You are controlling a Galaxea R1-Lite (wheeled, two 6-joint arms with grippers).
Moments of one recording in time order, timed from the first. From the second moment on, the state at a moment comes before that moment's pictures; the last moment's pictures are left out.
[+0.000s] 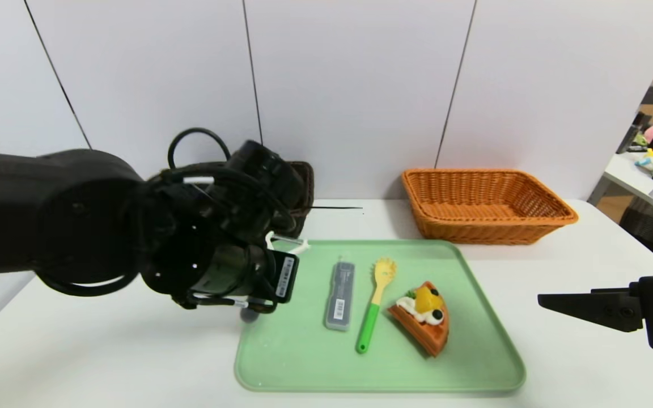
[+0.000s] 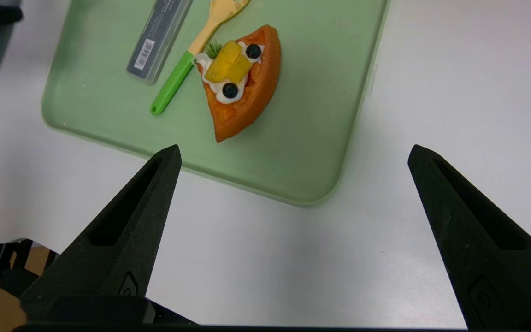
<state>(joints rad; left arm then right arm) -0.75 1.73 -1.31 0.45 0.32 -0.36 0.29 1.14 -0.85 0.38 0.18 0.20</state>
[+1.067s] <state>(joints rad) -0.33 1.85 -1.69 0.43 -0.03 0.42 0.28 1.13 -0.84 0.38 0.18 0.20</state>
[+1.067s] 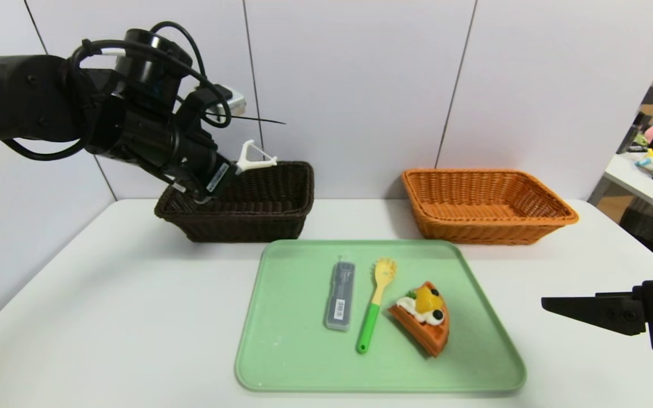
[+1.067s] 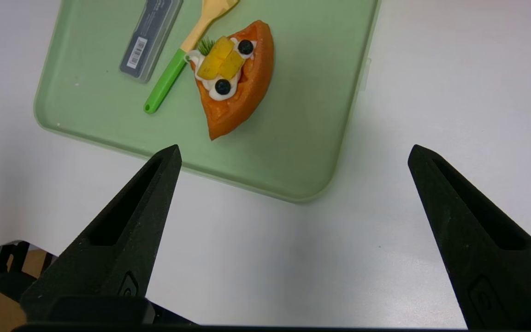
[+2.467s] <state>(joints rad) -0.16 2.15 -1.81 0.25 -0.19 0.86 0.27 1.14 -0.81 0.38 0.18 0.21</state>
